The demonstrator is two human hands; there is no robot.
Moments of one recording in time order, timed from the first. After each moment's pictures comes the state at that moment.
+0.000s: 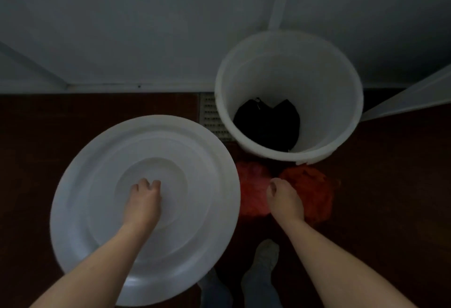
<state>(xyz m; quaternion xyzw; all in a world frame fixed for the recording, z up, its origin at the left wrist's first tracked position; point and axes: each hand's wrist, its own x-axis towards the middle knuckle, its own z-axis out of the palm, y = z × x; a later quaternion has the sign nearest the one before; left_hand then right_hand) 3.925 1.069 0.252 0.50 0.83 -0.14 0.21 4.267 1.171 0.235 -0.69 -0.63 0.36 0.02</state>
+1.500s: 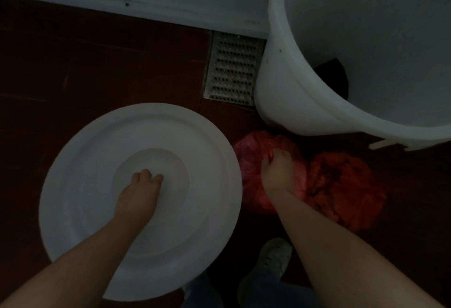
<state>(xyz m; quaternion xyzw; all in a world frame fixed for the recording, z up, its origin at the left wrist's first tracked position) 3.885 0.997 -0.023 0.53 0.78 -0.19 0.27 4.165 1.171 -0.036 -0.71 -0.66 0.26 0.04</state>
